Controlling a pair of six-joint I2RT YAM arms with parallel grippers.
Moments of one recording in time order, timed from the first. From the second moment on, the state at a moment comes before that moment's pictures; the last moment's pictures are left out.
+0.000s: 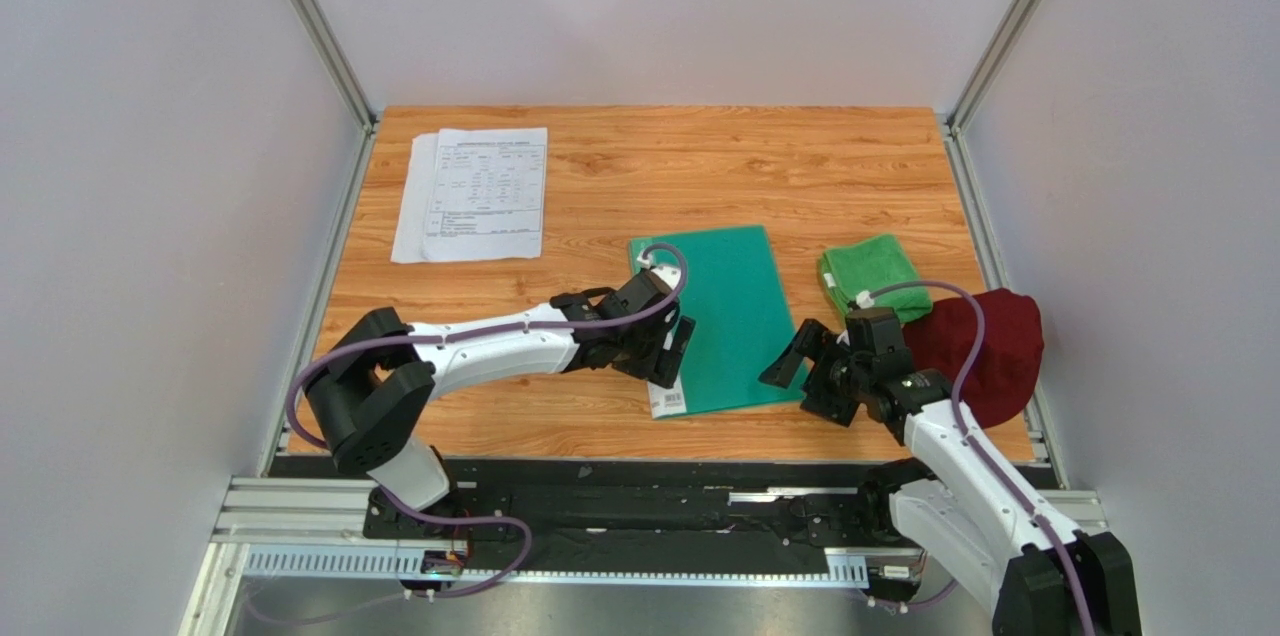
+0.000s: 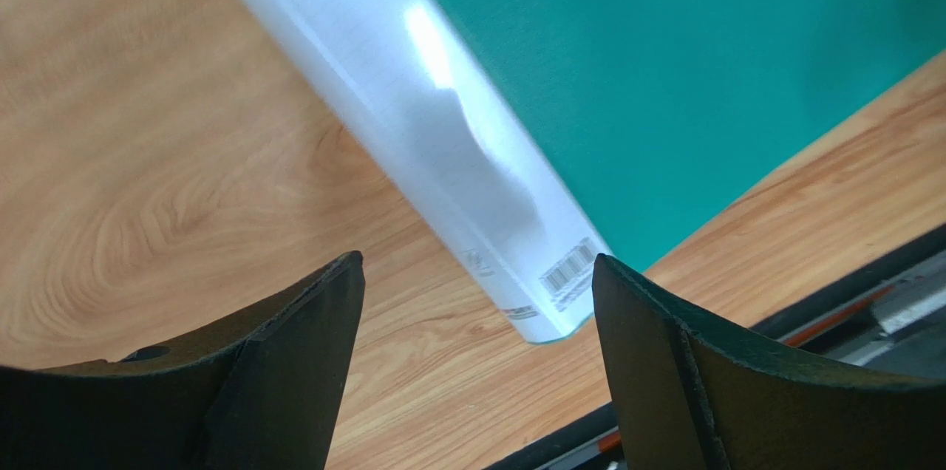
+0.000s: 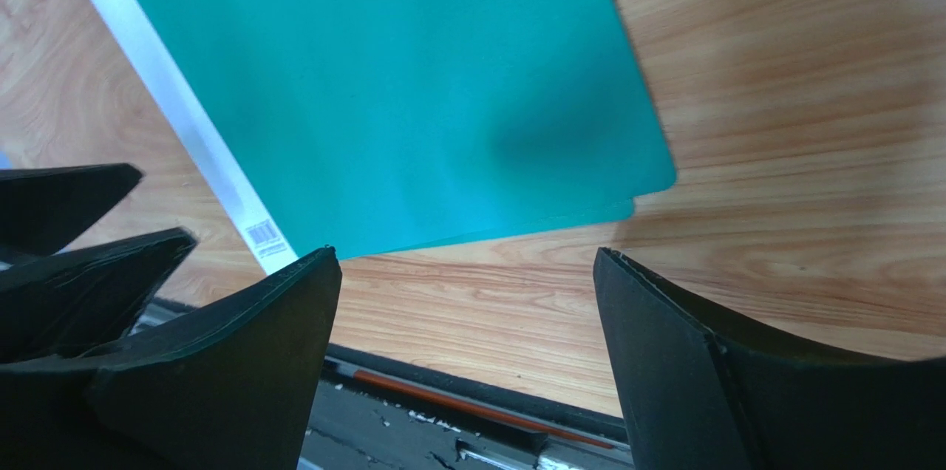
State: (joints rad) left arm -0.98 1.60 1.02 -0.39 -0.11 -0.50; right arm 0.26 0.82 0.37 -0.49 -0.24 0.79
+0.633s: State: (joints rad) left arm -0.80 1.39 0.74 -0.25 -0.05 -0.75; right arm 0.22 1.28 0.57 -0.28 -0.23 0.74
